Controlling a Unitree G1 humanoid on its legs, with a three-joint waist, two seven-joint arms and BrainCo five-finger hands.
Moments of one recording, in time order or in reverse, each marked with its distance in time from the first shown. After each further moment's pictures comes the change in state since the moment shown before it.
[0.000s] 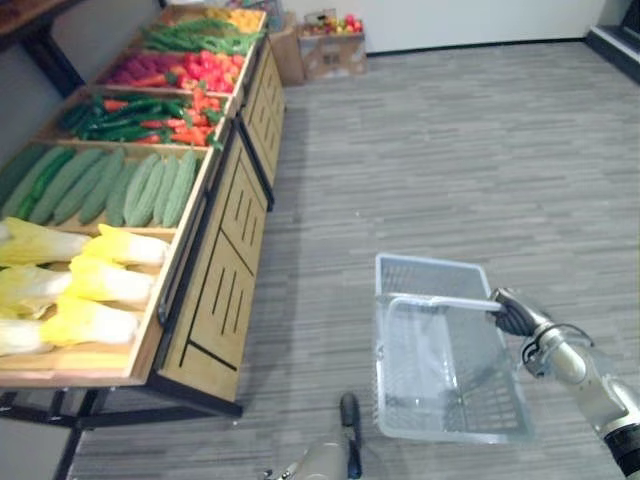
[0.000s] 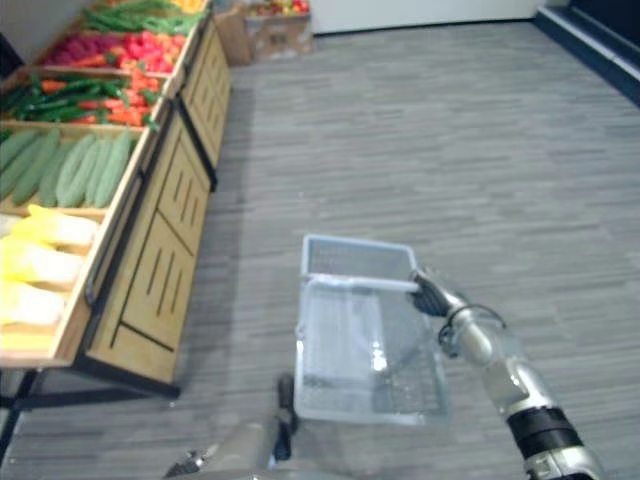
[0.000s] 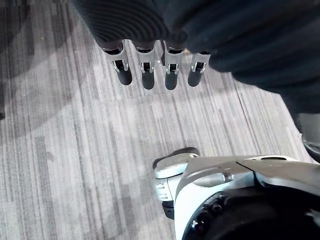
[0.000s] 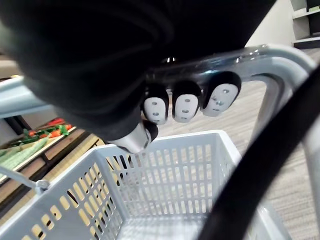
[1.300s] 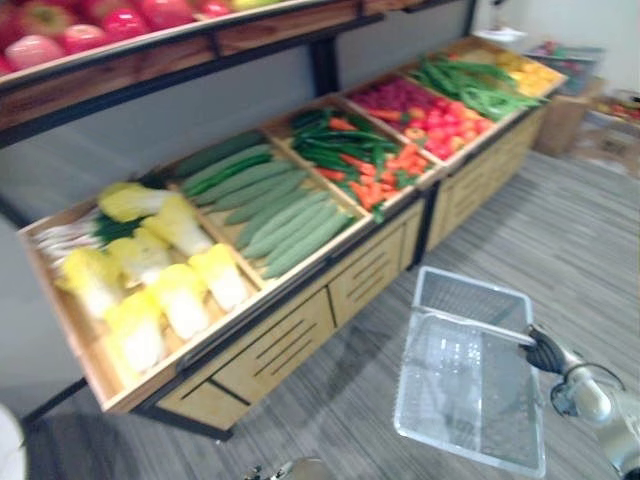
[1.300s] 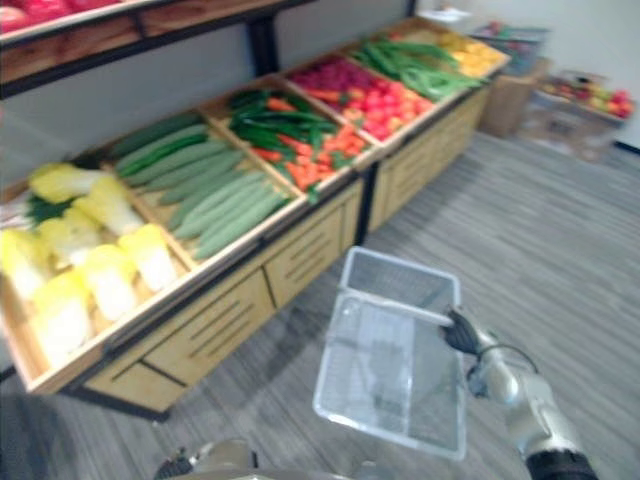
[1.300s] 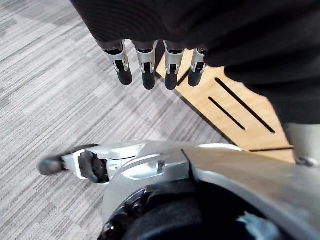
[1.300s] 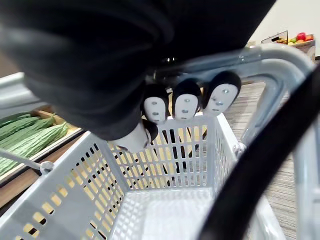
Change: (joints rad) left arm 0.000 -0.010 0.106 -0.014 0.029 0.007 0.025; right arm 0.229 0.042 -0.260 0.061 -0.035 0.022 -0.023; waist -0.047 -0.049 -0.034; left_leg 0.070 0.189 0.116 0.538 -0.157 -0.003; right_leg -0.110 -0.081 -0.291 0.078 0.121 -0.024
